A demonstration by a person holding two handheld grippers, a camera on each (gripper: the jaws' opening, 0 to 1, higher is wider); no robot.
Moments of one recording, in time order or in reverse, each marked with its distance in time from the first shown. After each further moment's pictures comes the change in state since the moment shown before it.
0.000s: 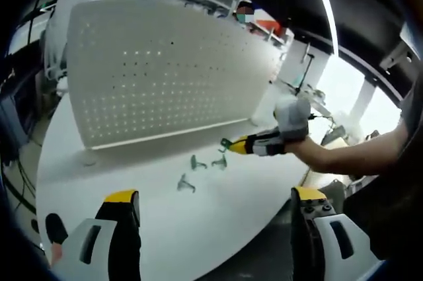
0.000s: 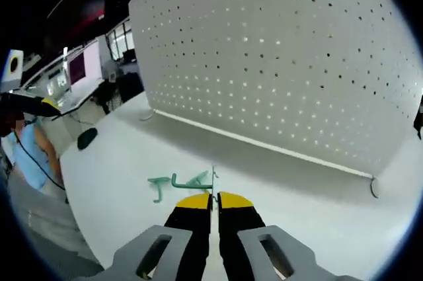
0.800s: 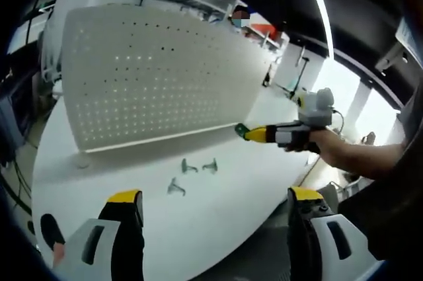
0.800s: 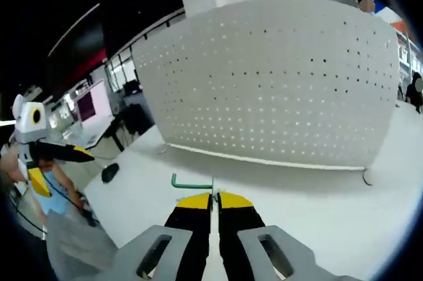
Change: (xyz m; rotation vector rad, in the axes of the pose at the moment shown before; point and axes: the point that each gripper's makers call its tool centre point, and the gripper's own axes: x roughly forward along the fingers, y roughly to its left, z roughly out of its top) left arm -0.001 -0.020 0.004 0.003 -0.026 -0.035; right arm -0.078 0.018 0.036 0.199 -0.159 0.076
